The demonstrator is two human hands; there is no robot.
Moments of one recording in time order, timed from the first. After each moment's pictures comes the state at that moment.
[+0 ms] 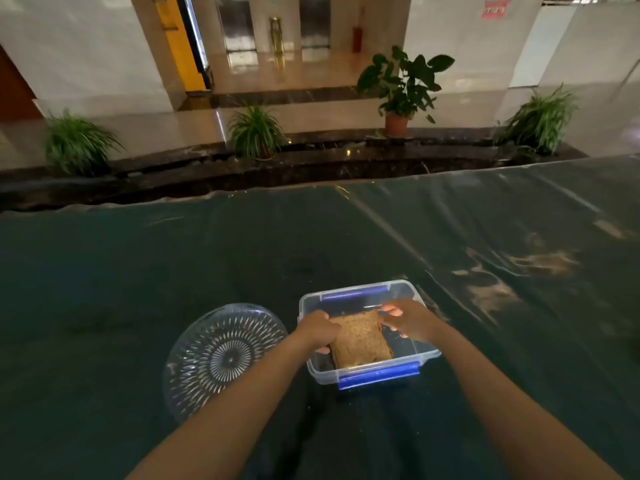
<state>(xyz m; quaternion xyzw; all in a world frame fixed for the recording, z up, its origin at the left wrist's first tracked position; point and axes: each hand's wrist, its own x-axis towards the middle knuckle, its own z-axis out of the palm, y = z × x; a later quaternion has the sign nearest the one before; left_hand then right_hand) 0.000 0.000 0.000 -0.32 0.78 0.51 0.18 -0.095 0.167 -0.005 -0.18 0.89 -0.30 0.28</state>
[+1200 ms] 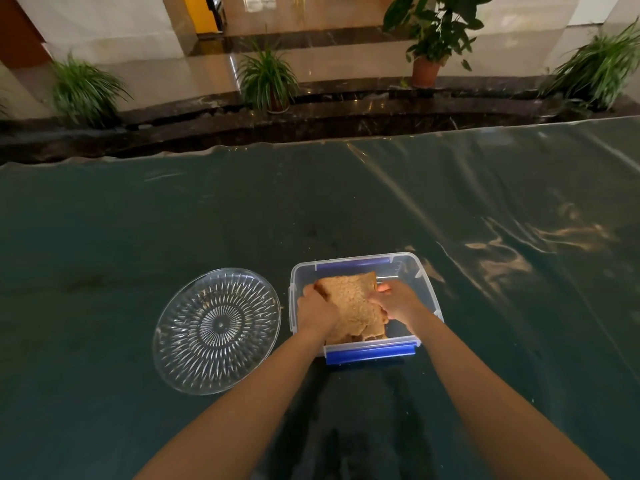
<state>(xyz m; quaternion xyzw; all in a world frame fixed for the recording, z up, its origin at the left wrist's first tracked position) -0.016 0.032 -0.040 -0.45 0.75 0.49 0.04 -0.115 0.145 -0.061 -0.07 0.87 -0.37 0.31</state>
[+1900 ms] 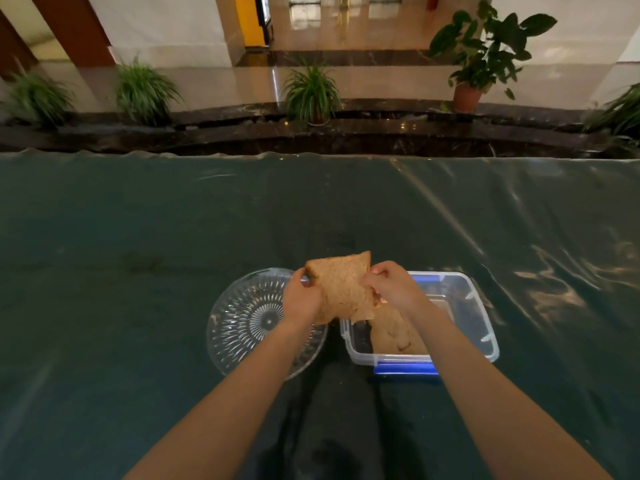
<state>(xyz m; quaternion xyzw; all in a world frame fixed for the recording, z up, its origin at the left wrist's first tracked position) 0.039 -0.062 -0.003 -0.47 0.64 0.60 -0.10 -0.075 0.052 -0.006 -0.13 0.82 -0.46 0.31</state>
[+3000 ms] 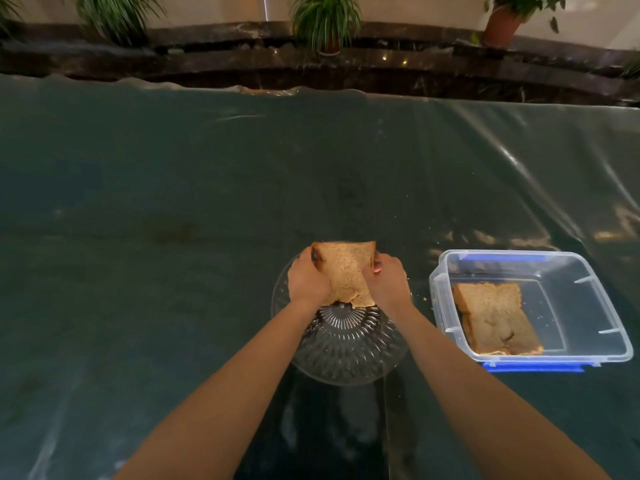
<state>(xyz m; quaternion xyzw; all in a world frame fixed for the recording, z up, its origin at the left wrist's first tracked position) 0.077 -0.210 -0.089 -0.45 0.76 0.47 0.00 -0.006 -0.100 -0.110 -0.13 0.91 -0.33 0.20</state>
